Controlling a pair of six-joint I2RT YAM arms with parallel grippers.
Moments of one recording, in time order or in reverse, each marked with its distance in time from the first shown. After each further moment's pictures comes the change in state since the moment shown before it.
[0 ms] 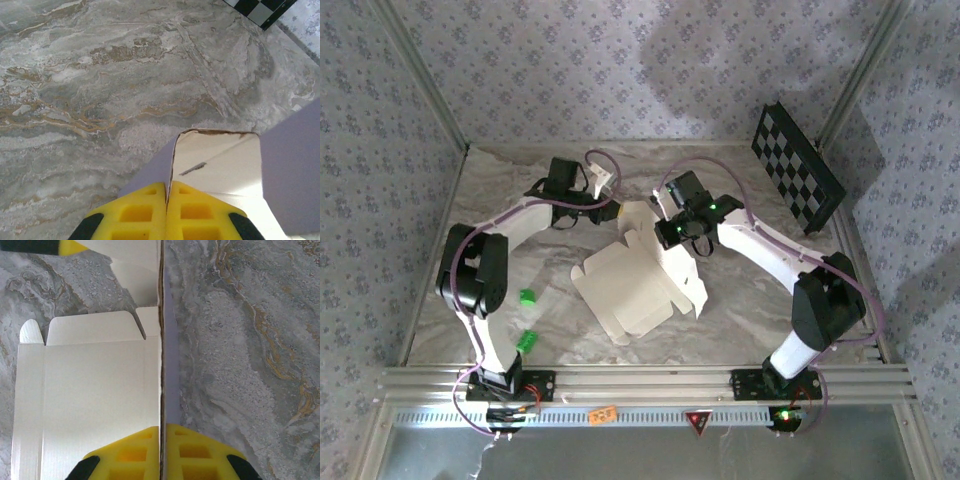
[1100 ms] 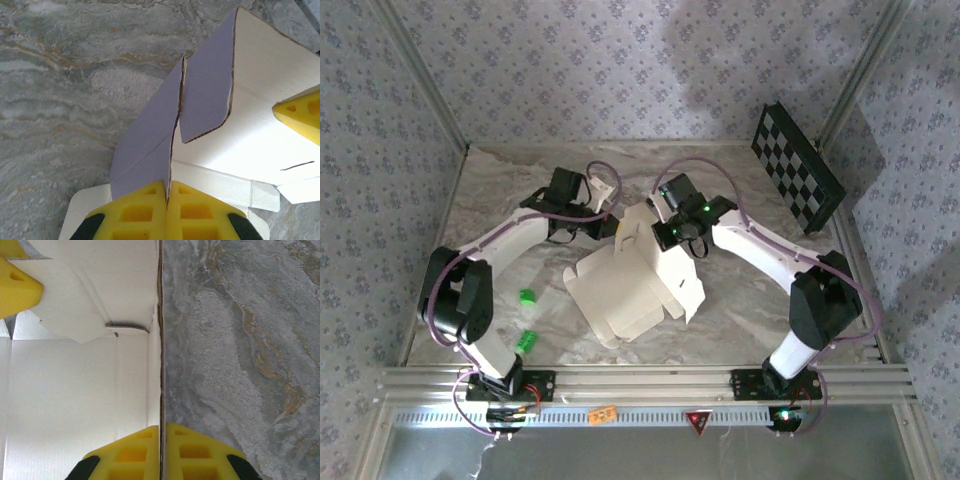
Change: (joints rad) left arm -0.081 -0.202 -0.114 -0.193 -0.136 -0.082; right arm 0.052 0.014 0.019 -0.019 0.100 -0.003
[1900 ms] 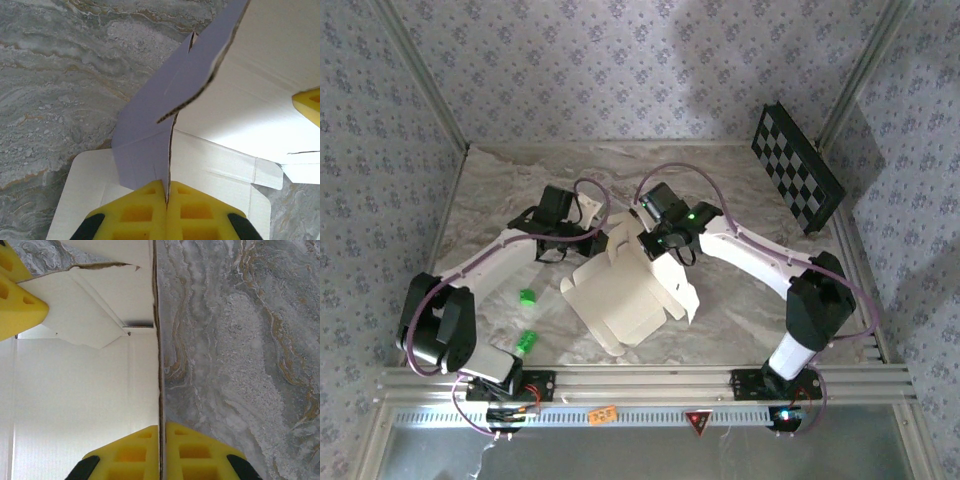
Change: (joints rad) left arm -0.007 -0.159 -0.167 -0.009 -0.081 -0.090; right arm 0.102 0.018 0.039 -0.037 0.066 0.001
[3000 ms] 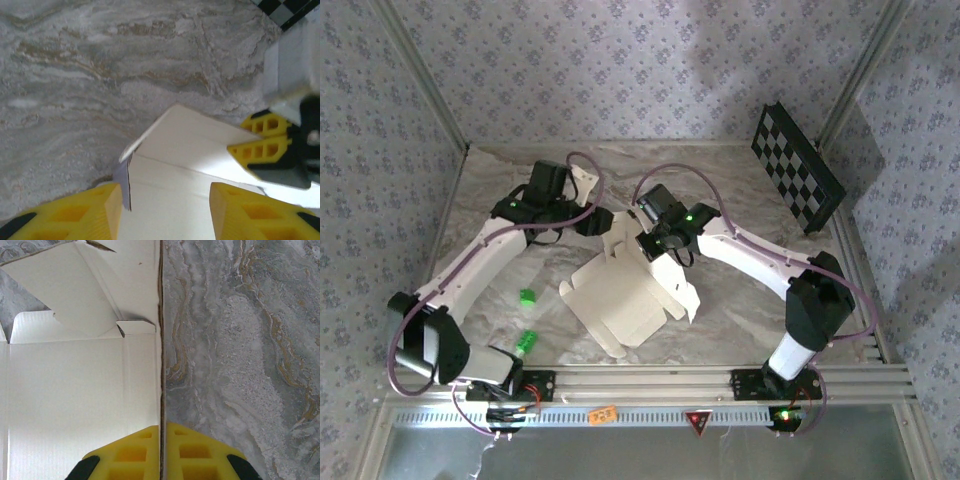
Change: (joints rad) left arm -0.019 -0.044 0.266 -0.187 -0.104 0.011; right arm 0.019 0.003 0.000 0.005 0.023 0.003
